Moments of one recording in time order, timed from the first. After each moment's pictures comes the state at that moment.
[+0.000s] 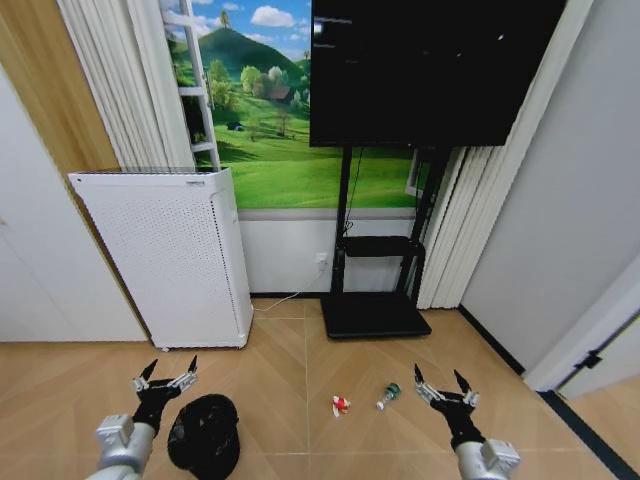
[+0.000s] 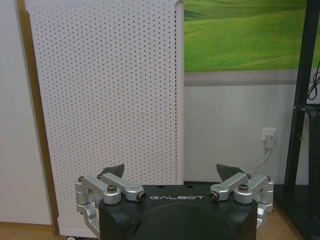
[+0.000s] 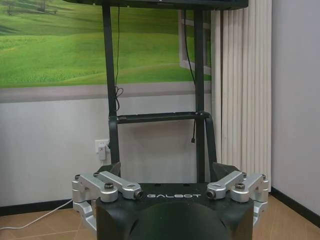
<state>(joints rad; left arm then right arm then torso) 1.61 -1.42 -0.89 -2.14 -0.27 0.22 0.11 -1.68 1.61 0.85 2.10 0.17 0.00 -0.15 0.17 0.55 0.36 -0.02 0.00</state>
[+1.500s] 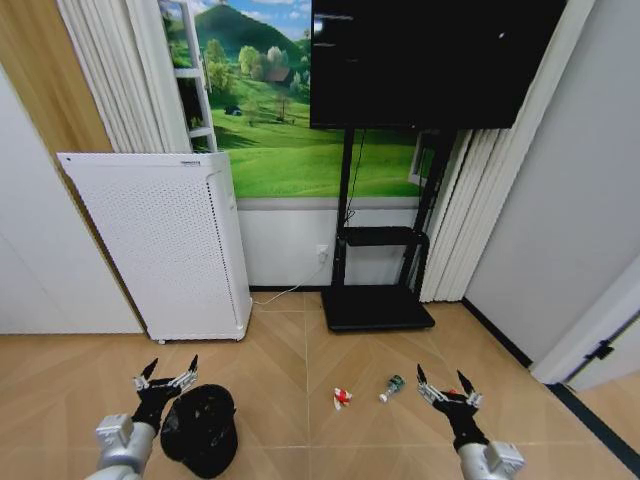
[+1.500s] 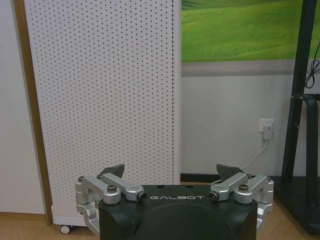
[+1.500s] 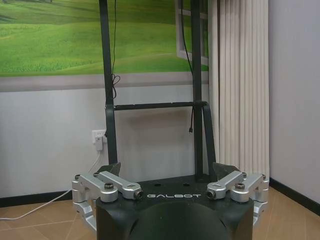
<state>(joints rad) 1.62 -1.42 -0.89 -2.16 -0.28 0.22 0.12 -1.68 1.61 0.86 2.10 0.18 0.01 -0.15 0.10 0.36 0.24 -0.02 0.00</state>
